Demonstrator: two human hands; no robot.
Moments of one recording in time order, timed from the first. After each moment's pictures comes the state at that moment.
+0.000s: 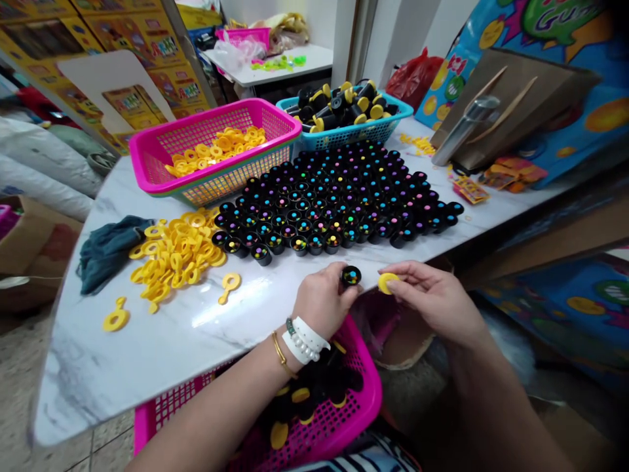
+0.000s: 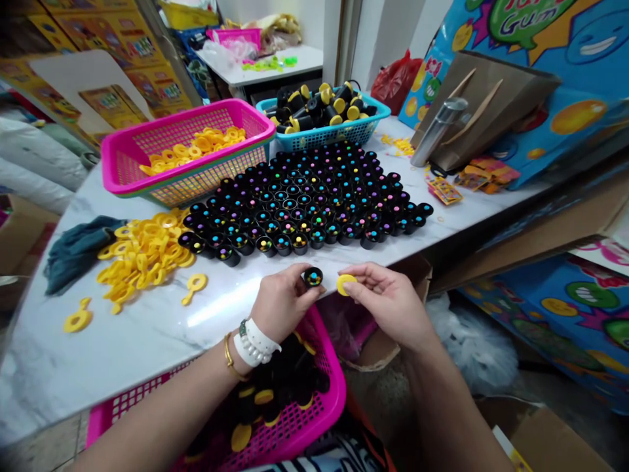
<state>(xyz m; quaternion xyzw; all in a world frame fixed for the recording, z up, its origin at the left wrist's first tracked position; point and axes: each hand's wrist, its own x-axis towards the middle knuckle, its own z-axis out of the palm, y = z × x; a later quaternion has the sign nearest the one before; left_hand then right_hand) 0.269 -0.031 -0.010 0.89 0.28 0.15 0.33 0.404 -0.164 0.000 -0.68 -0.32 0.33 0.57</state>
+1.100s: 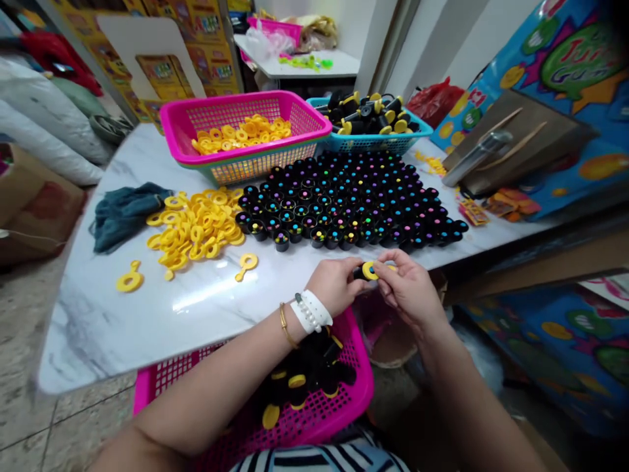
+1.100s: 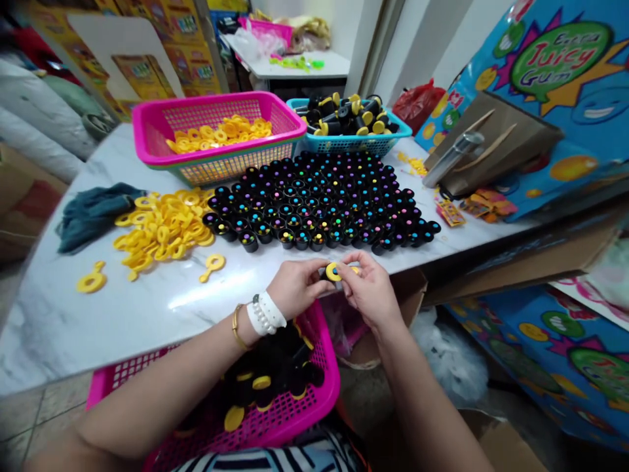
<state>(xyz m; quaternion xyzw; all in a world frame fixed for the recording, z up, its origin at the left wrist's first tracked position) 0.262 -0.017 -0.011 0.86 0.19 0.15 0.45 0.385 -0.125 -0.005 -0.63 -0.23 0.40 0.63</state>
